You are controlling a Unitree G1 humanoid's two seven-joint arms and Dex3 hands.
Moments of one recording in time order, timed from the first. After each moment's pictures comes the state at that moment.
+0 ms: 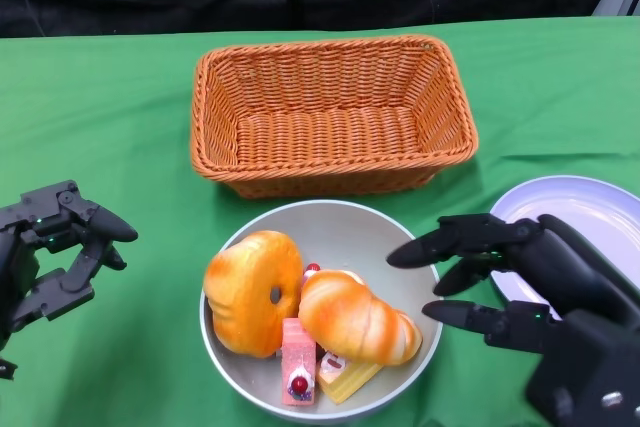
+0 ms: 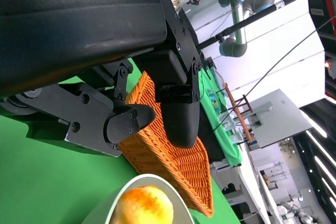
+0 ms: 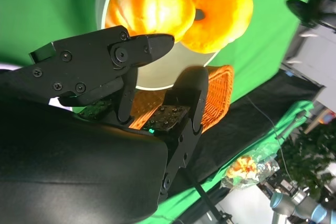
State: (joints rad) left arm -0.18 0.23 0.26 0.56 -0.17 -0.76 -0.40; right arm 0.03 -0.29 0.23 -0.60 -0.41 0.25 0.33
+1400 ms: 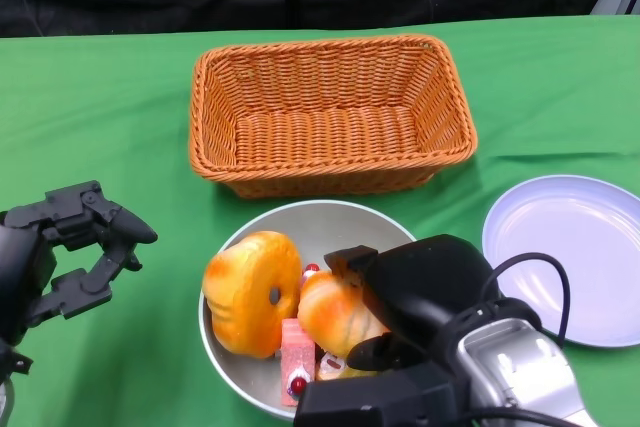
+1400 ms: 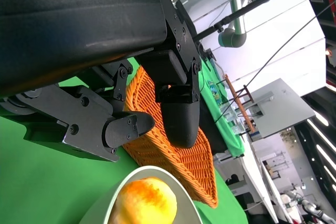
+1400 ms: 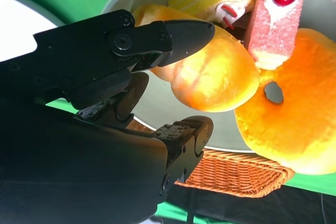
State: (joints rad) left arm -0.20 0.23 0.21 0.61 -0.14 -0.80 -0.37; right arm -0.22 -0.11 0.67 -0.26 -1.31 0.40 0.49
